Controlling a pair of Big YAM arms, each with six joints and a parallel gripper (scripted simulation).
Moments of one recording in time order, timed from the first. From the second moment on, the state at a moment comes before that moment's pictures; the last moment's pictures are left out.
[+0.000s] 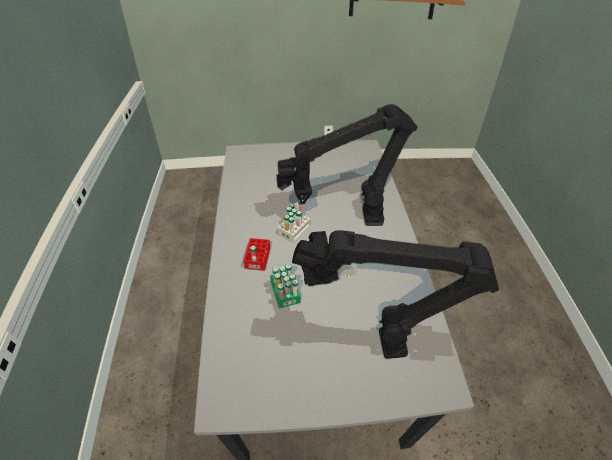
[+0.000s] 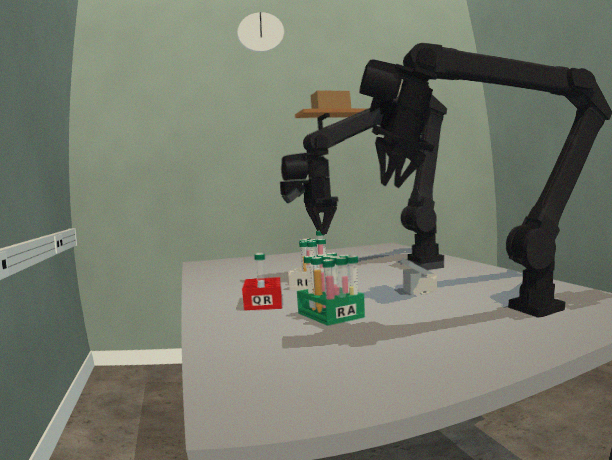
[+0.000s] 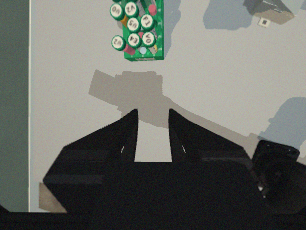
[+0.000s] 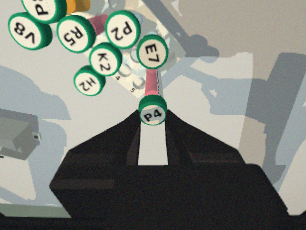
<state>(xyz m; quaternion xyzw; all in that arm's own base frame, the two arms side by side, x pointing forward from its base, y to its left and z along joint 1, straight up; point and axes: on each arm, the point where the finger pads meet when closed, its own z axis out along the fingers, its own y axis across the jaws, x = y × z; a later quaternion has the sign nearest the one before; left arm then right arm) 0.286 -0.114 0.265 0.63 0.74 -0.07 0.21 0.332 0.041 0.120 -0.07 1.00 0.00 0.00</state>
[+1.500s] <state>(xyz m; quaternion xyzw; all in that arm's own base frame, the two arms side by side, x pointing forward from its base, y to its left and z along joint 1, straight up) 0.286 -0.114 0.265 0.63 0.74 -0.07 0.21 0.333 0.041 0.102 -0.07 1.00 0.00 0.00</state>
